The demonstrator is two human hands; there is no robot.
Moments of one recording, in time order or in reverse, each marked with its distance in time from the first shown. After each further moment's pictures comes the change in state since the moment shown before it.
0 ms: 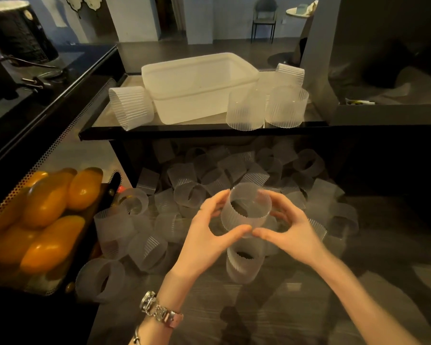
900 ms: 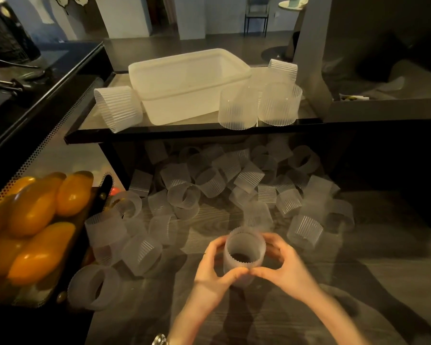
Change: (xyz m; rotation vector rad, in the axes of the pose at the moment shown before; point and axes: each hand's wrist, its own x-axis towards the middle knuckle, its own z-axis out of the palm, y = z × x) left_hand -0.048 -0.046 0.040 -0.159 -0.015 -0.313; right_hand -0.044 0.067 0.021 0.045 -0.019 0.278
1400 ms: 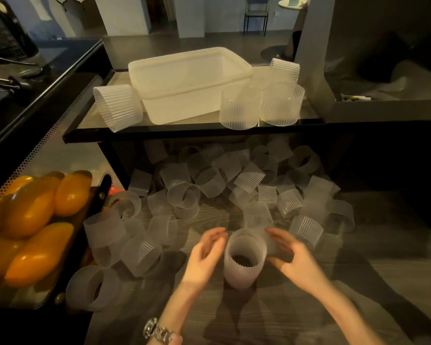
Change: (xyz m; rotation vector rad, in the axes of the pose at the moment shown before) left_hand 0.026 0.002 -0.019 -0.089 -0.030 -0.079; right_hand 0.010 0.011 -0.020 -0.103 0.023 0.047
